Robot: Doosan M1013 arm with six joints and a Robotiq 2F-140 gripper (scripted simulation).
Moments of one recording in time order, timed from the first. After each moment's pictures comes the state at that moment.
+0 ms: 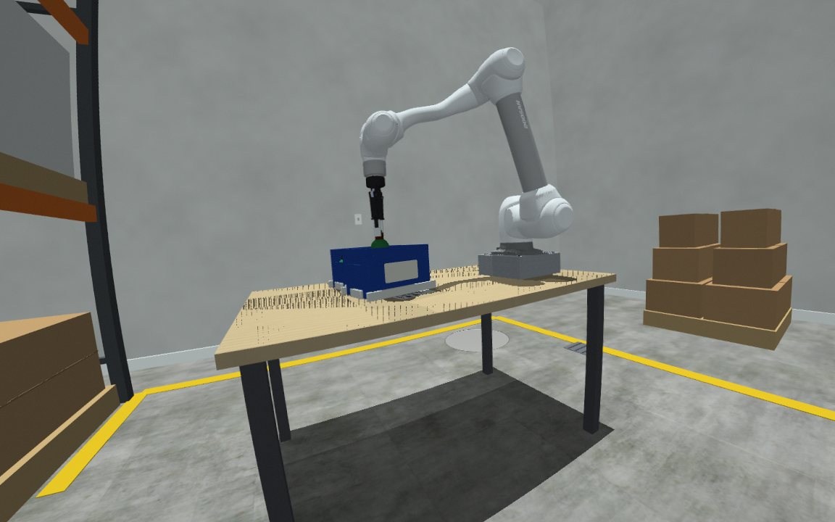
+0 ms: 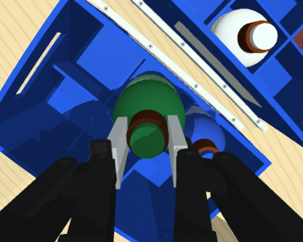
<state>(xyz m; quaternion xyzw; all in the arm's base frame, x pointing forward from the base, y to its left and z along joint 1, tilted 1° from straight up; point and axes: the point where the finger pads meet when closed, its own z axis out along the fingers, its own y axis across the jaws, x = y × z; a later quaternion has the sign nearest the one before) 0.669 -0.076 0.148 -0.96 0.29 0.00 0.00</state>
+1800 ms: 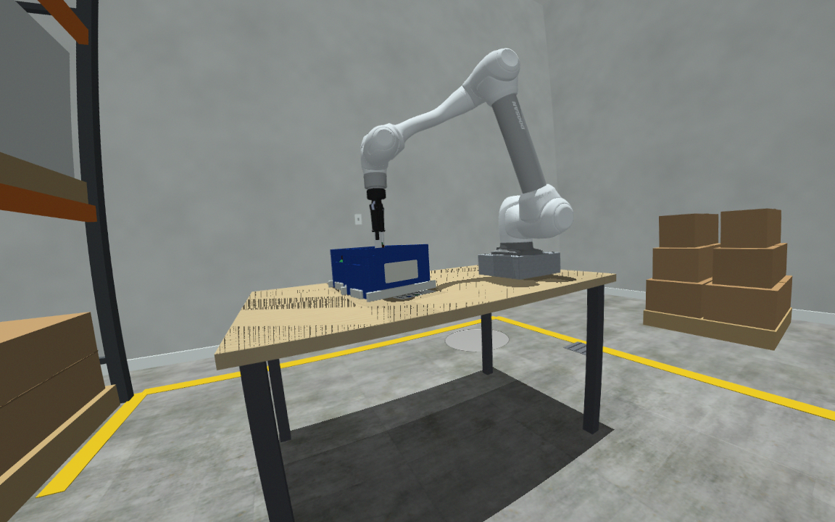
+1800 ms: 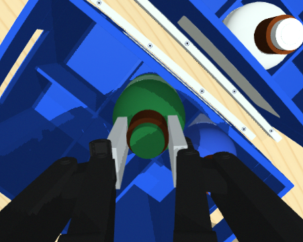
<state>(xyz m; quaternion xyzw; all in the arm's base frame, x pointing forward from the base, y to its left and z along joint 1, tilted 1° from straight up) 0.669 -0.075 0.100 -0.96 0.29 0.00 0.00</state>
